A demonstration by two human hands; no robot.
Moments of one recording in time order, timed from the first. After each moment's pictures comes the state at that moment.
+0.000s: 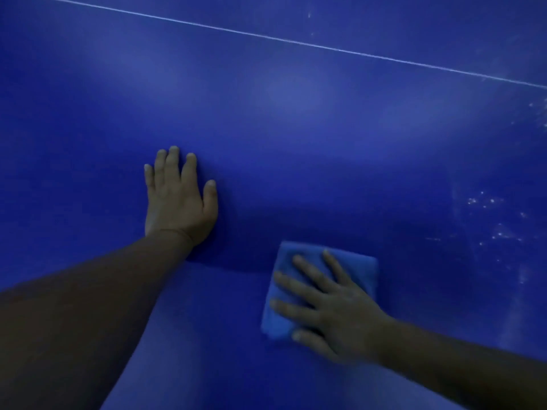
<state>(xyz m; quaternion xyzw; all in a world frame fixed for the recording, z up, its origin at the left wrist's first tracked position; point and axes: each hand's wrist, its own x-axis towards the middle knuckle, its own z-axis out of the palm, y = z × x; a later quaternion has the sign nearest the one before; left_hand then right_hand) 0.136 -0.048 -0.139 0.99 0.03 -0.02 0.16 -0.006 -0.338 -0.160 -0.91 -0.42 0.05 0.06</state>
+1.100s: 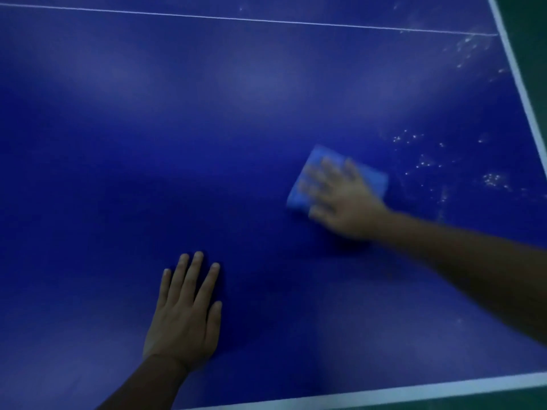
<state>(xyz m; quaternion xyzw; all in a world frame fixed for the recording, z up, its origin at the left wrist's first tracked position) -0.105 -0.083 -0.132 0.97 -0.18 -0.14 0.09 0.027 -0.448 -0.142 -0.97 -0.24 0.03 0.03</state>
